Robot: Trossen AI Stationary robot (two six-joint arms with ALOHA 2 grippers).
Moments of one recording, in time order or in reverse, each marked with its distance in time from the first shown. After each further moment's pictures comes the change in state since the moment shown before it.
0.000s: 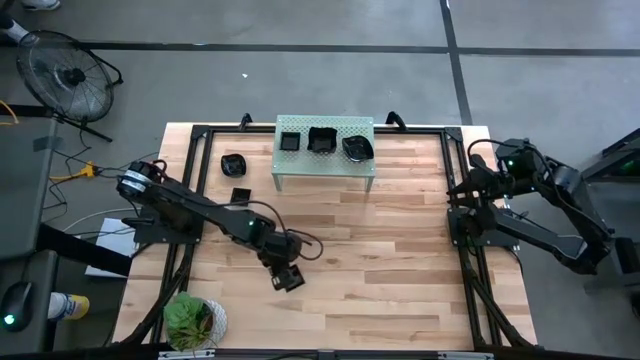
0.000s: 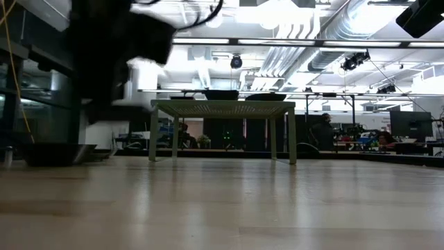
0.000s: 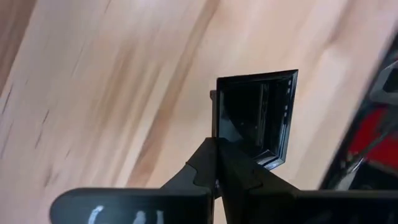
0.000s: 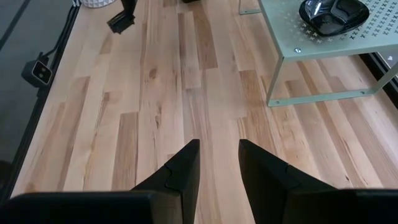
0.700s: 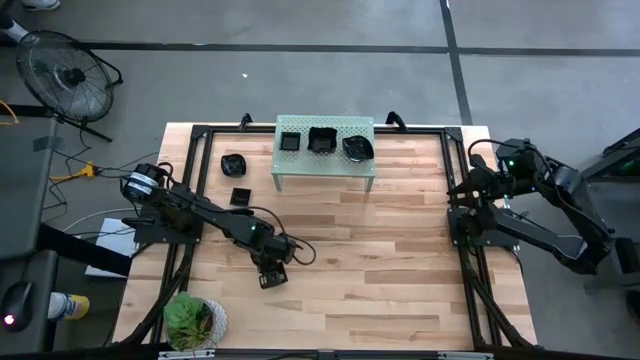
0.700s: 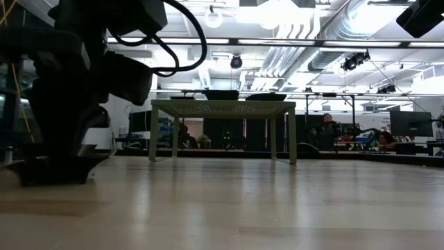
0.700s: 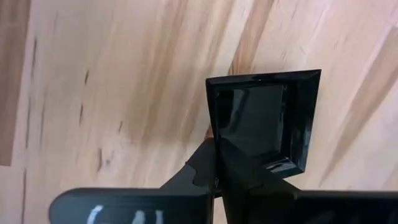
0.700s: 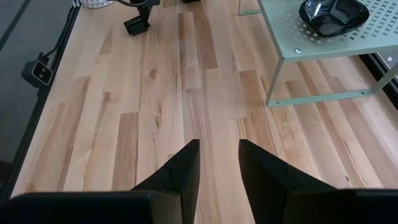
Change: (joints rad) left arm -0.001 0.055 -0.110 -0.017 -0.016 0.156; right arm 0.000 -0.002 0.000 -0.001 0.000 0.000
